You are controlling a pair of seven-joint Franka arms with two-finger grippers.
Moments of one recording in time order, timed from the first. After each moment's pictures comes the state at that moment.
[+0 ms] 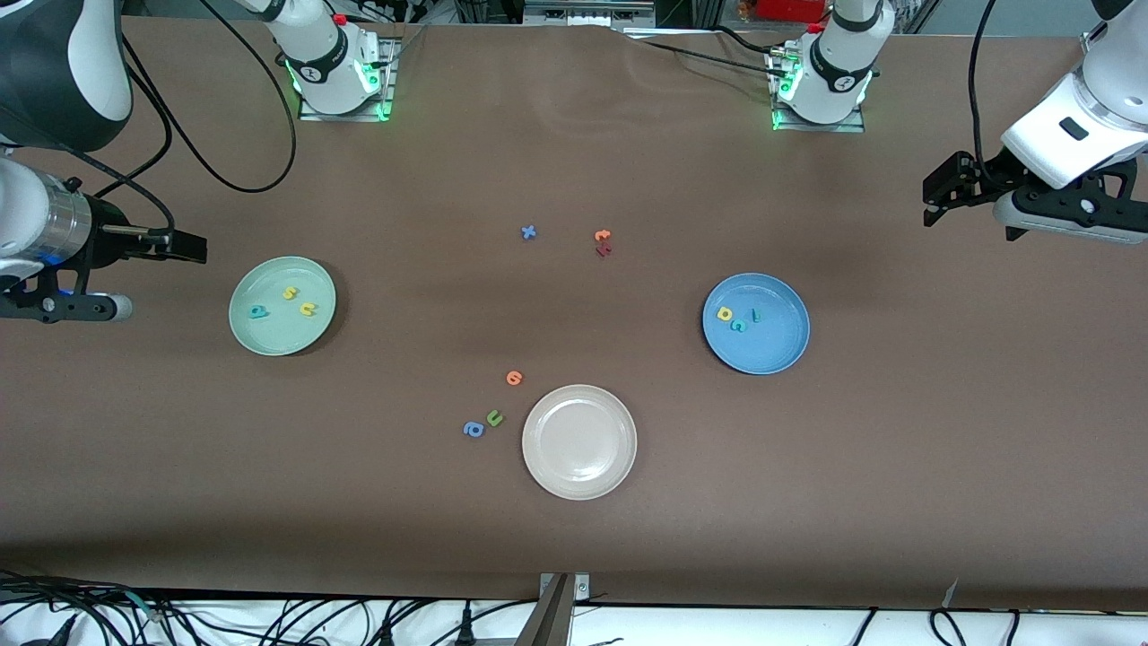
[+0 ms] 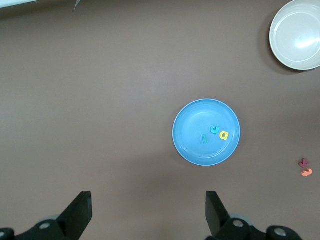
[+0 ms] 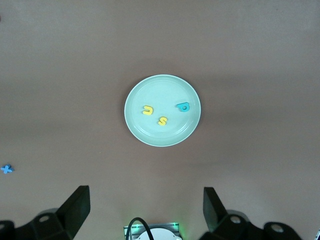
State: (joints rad) left arm 0.02 -0.04 -0.13 -1.66 0.01 1.65 0.07; right arm 0.21 0.29 -0.17 -1.35 -0.02 1.39 0.06
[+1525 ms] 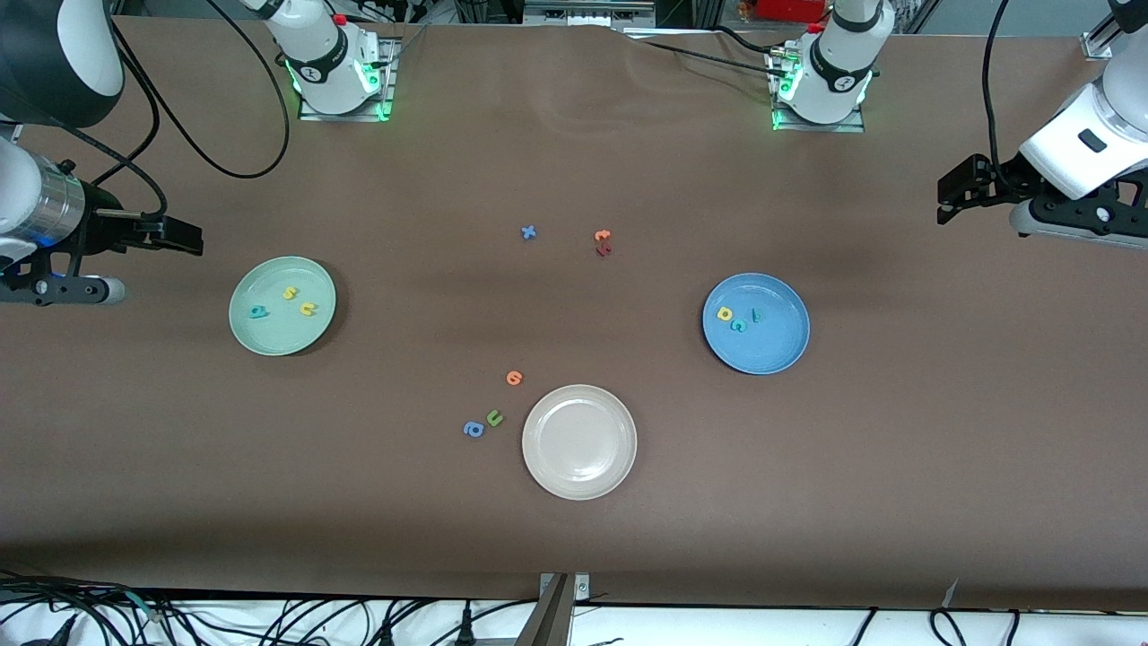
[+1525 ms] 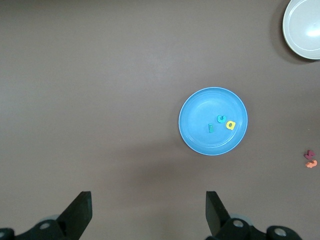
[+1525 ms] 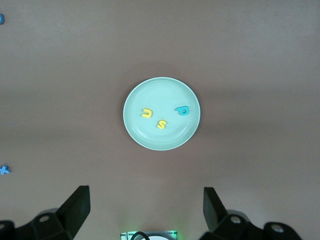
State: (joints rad) left arm 0.05 -0.03 -0.12 -1.66 0.01 1.60 0.09; right arm 0.02 0.19 0.03 -1.49 -0.06 1.48 0.06
